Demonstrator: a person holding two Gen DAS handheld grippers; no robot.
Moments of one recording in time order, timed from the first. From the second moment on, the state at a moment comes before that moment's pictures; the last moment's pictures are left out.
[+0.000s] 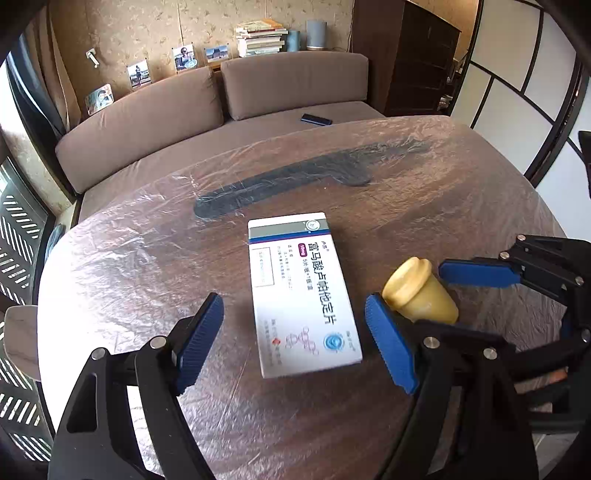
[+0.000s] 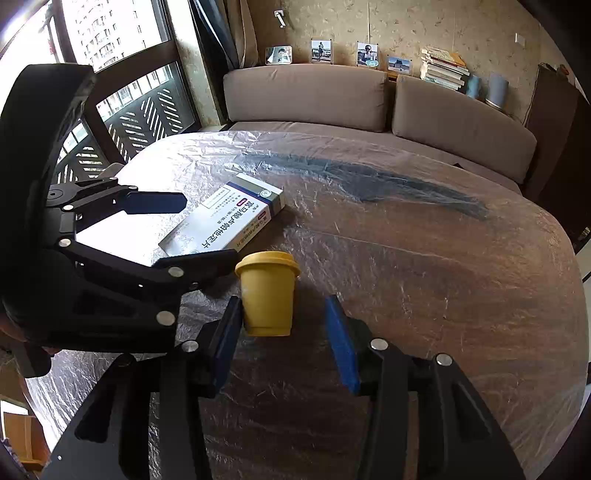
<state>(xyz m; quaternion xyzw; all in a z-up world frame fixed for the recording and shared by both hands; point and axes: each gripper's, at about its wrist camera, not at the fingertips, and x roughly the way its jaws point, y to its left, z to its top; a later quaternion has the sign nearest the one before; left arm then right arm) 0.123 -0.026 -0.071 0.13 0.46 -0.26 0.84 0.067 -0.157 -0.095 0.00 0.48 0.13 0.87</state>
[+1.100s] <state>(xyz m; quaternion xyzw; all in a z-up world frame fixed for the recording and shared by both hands) 0.054 -0.037 -0.046 0.07 0.44 -0.19 0.87 0.014 -0.212 -0.072 0.06 0.47 0.15 0.87</state>
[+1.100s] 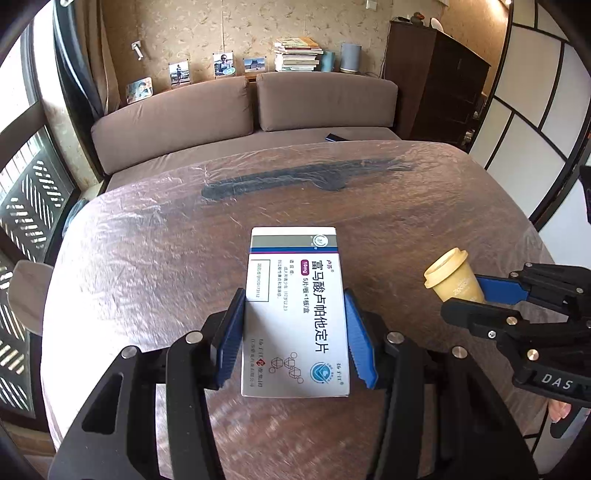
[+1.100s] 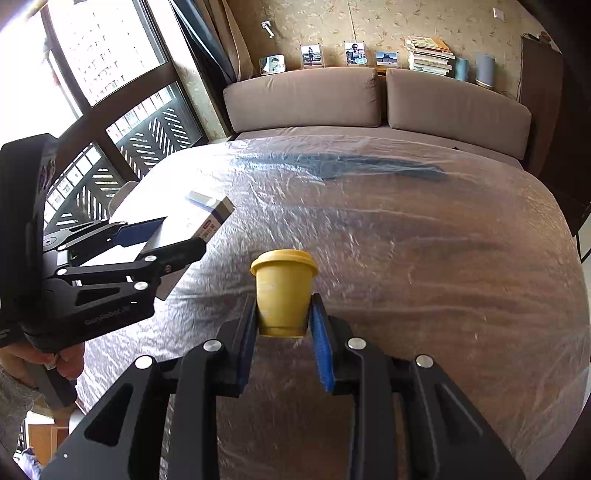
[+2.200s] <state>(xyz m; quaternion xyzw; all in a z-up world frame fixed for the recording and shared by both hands) -0.095 -0.045 -0.016 0.06 0.43 -0.22 0.87 -0.124 -0.246 -0.035 0.04 0.46 0.20 0.86</state>
